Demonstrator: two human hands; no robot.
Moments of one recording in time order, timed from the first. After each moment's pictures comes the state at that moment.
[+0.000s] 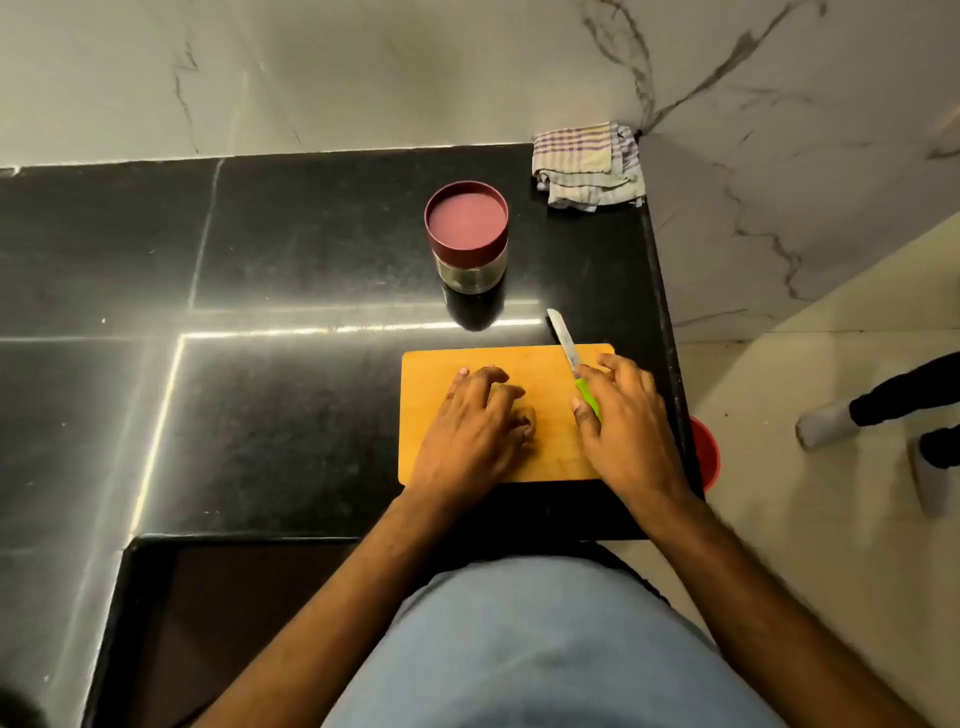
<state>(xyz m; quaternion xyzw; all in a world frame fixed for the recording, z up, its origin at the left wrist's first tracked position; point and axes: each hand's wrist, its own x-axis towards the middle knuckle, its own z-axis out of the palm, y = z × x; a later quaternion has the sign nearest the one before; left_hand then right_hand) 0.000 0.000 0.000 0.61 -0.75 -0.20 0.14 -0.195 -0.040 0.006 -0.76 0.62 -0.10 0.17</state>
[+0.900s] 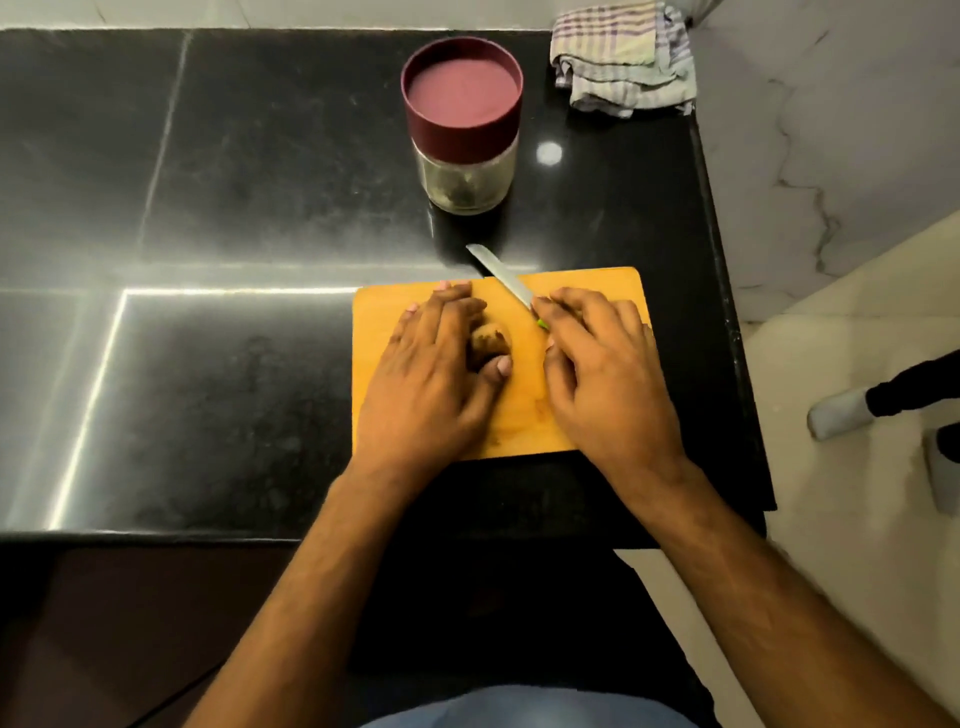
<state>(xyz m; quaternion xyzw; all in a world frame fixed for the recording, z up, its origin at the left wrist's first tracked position) 0.019 -0.013 -0.049 0.66 -0.70 -0.15 0.24 -0.159 -0.051 -0.039 -0.81 0.54 -0.18 0.09</state>
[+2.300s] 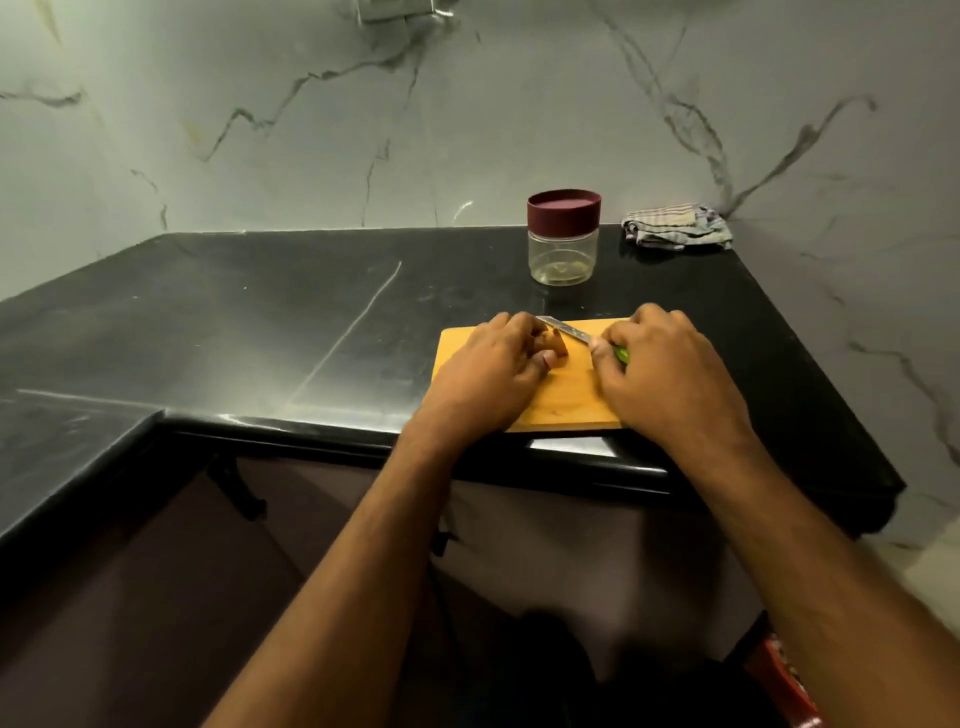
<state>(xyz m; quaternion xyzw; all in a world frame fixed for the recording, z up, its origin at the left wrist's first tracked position) 0.024 0.042 -0.053 0.67 -0.68 -0.06 0.28 -0.152 -0.007 -0.055 -0.82 0.50 -0.28 -0.04</state>
